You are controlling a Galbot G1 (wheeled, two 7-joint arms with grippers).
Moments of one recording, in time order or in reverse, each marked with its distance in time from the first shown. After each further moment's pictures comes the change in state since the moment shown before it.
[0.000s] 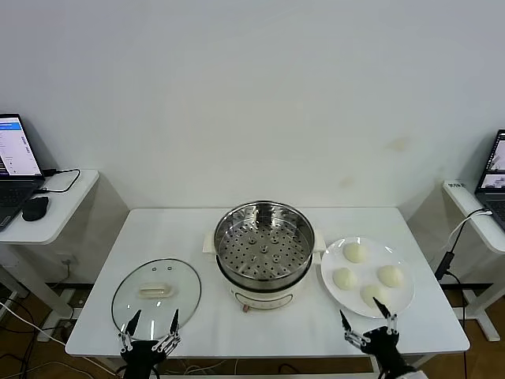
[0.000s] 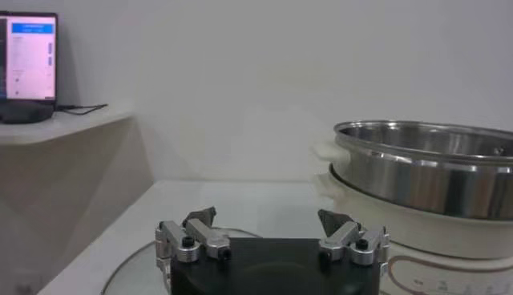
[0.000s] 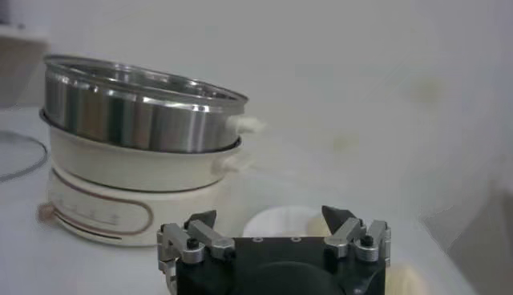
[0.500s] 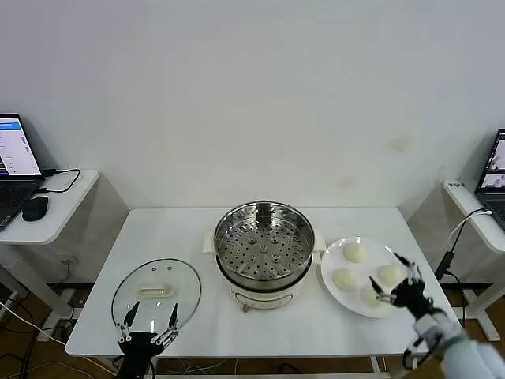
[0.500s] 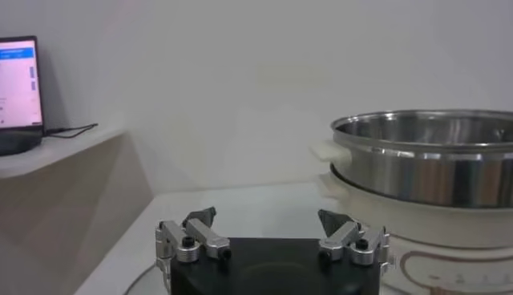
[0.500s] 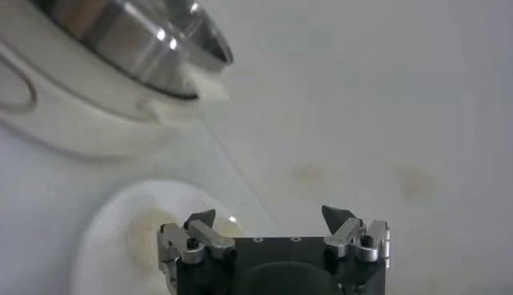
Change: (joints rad) left arm -0.035 0.029 -0.010 -0.011 0.055 0.064 0.004; right arm 0.330 -0.381 -0.095 -0.135 -0.150 -0.132 -0.291
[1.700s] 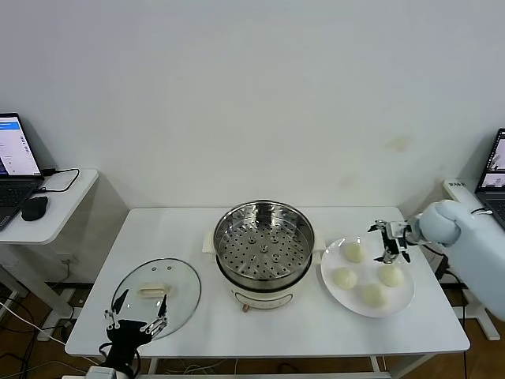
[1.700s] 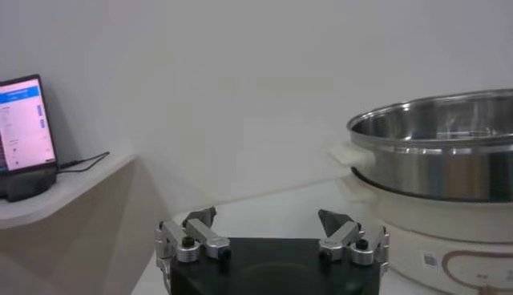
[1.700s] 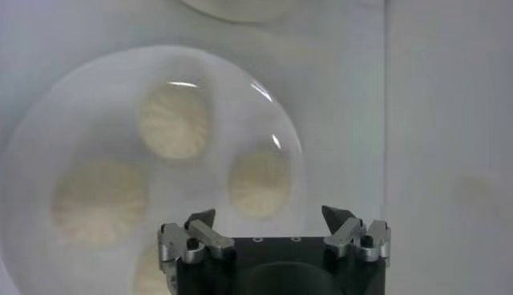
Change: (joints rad) left arm -0.021 0.044 -0.069 -0.027 0.036 0.064 0.020; right arm 1.131 0.022 -1.062 -0.726 -0.029 0.053 -0.559
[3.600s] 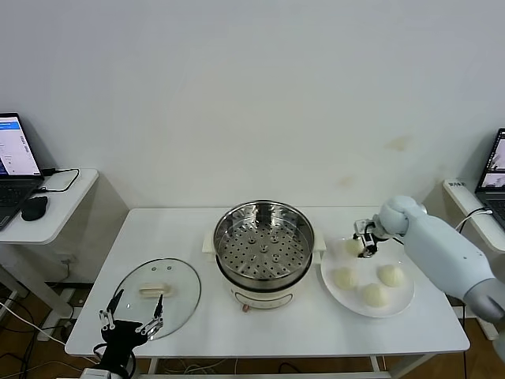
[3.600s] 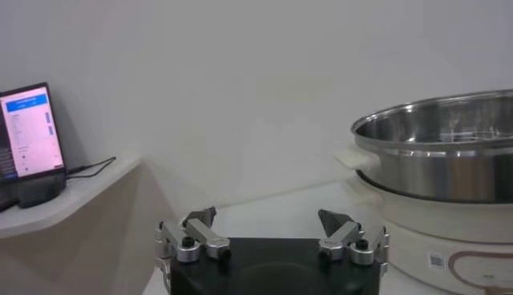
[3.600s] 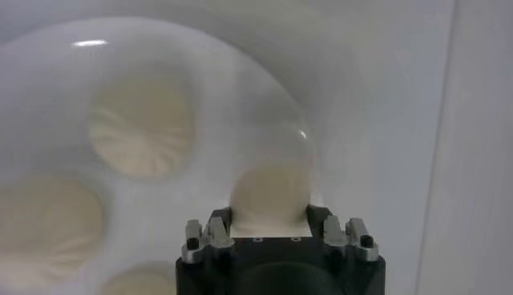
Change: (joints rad) left arm 0.011 0.003 -0.011 -0.013 0.002 -0.002 0.005; right arm 0.150 0.034 -0.158 -0.026 0.032 -0.056 -0.020
